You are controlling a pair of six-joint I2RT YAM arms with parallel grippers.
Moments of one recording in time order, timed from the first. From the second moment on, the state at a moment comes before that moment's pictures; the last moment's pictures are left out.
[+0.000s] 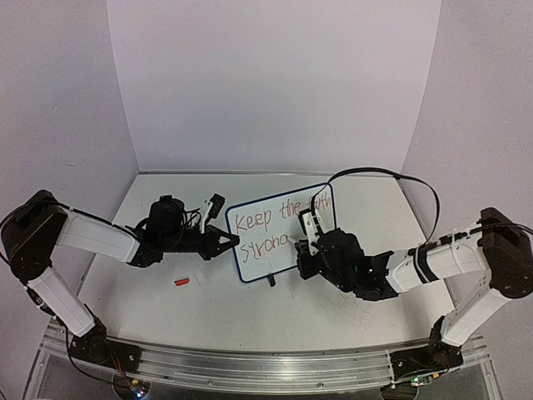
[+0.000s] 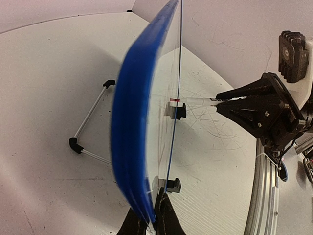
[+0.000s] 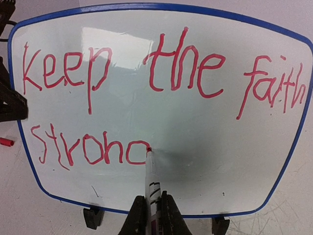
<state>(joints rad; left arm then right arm) -0.67 1.58 0.67 0.52 0.49 -0.26 1.04 1.57 0.71 0.40 0.51 0.22</state>
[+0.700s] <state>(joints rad) -0.67 1.58 0.67 0.52 0.49 -0.25 1.05 1.57 0.68 0.35 0.48 0.27</state>
